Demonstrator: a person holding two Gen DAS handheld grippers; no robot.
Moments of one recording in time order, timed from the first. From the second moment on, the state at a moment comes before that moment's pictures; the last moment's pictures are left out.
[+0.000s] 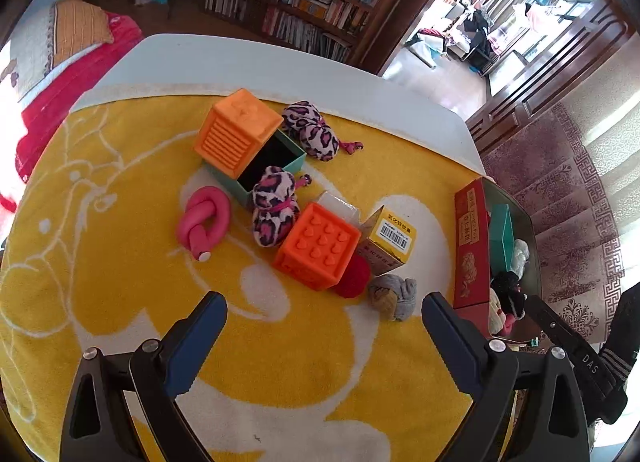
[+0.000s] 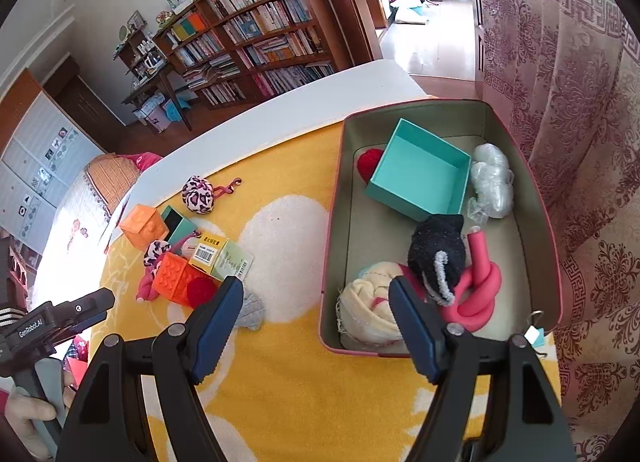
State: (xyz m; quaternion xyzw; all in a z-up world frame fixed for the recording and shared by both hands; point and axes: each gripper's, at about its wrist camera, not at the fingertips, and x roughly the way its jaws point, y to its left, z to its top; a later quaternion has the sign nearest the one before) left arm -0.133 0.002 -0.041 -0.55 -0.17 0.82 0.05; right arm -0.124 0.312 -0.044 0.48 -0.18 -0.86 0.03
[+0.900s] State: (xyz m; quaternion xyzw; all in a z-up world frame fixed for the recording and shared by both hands) left arm -0.193 -0.068 -0.054 -0.52 -0.10 0.84 0.06; right arm -0.121 0.202 -0.063 0.53 -0.15 -0.84 0.04
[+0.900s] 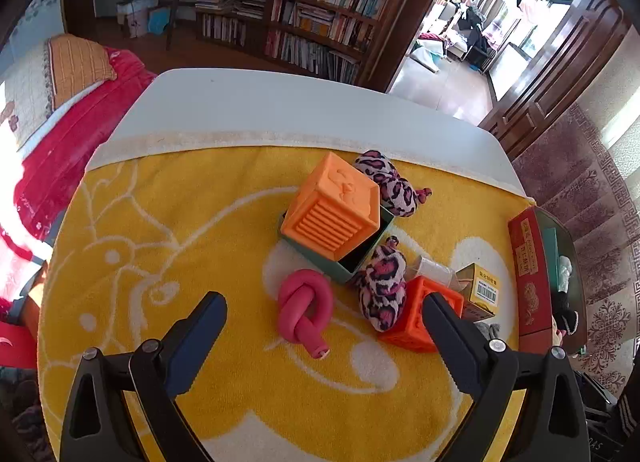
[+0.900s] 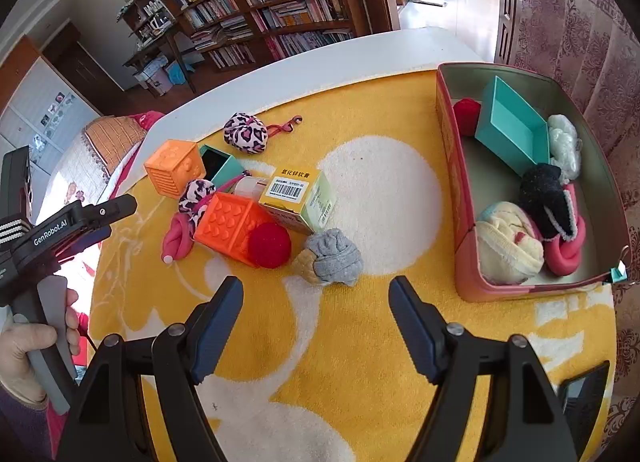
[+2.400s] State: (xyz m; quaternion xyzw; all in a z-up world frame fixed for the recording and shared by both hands) left arm -0.242 -0.111 -0.065 -0.51 -0.11 0.85 0.11; right arm -0.218 0.177 -0.090 0.53 -0.18 -0.83 -0.03
